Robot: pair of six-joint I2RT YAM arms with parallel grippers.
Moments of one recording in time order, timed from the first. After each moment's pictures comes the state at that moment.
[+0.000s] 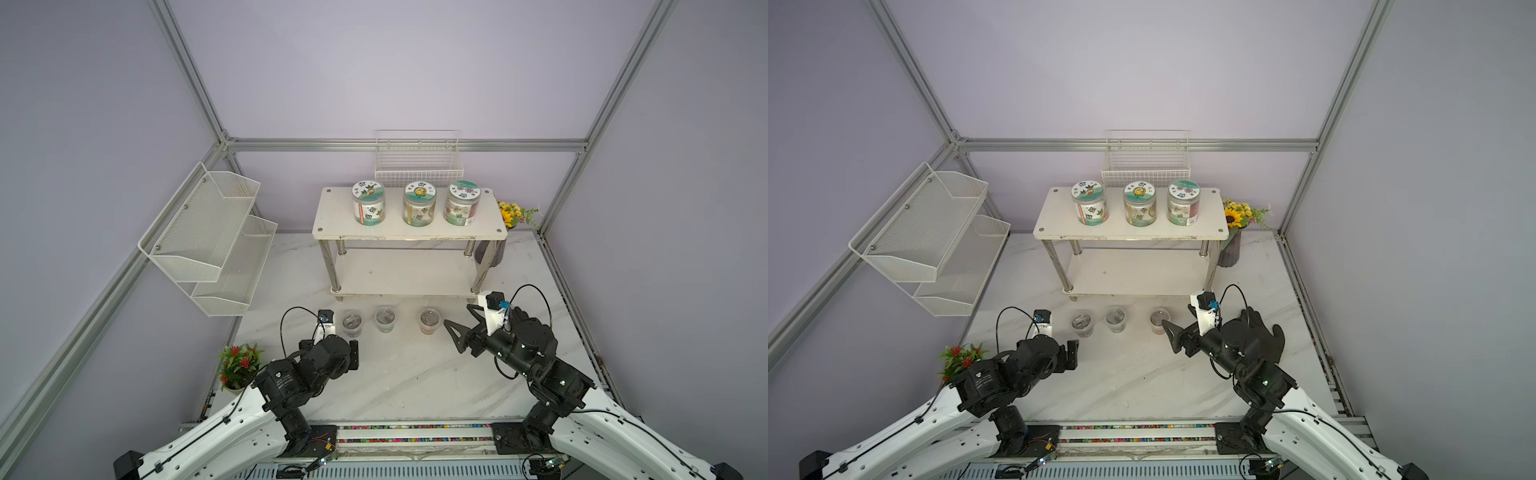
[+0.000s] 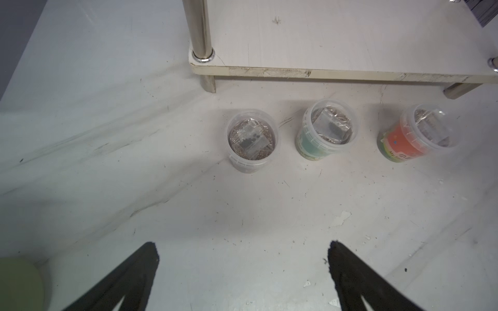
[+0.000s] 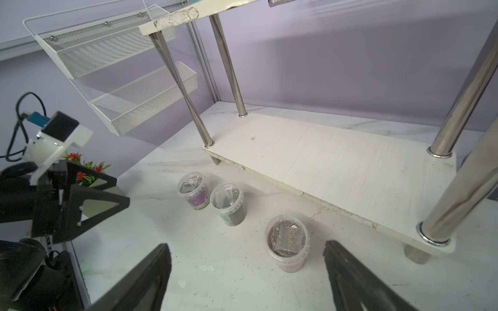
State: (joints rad) left arm -0.88 0.72 0.61 -0.78 -0.56 -0.68; right arm 0.70 0.63 0.51 -0.07 0.00 0.24
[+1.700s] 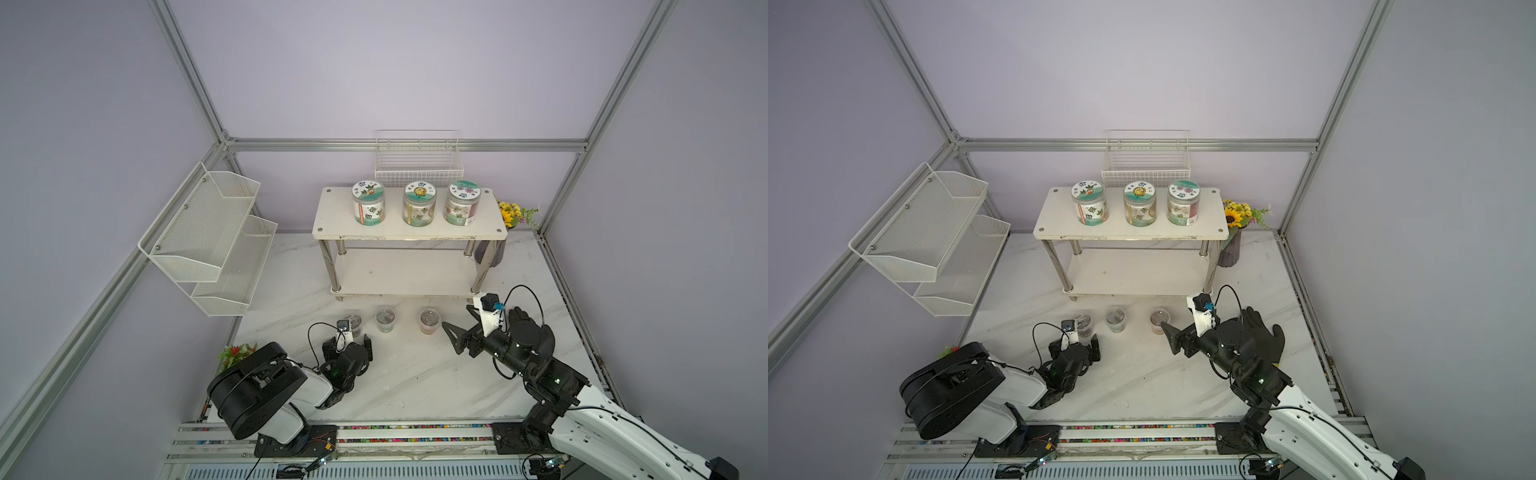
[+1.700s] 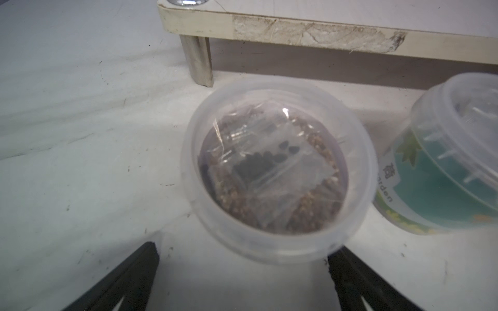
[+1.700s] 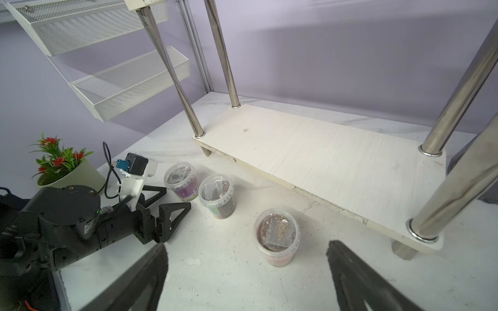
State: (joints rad) left arm -0.75 1.52 0.18 0.68 -0.68 -0.53; right arm 0.70 0.67 0.49 -0.05 0.01 0.18
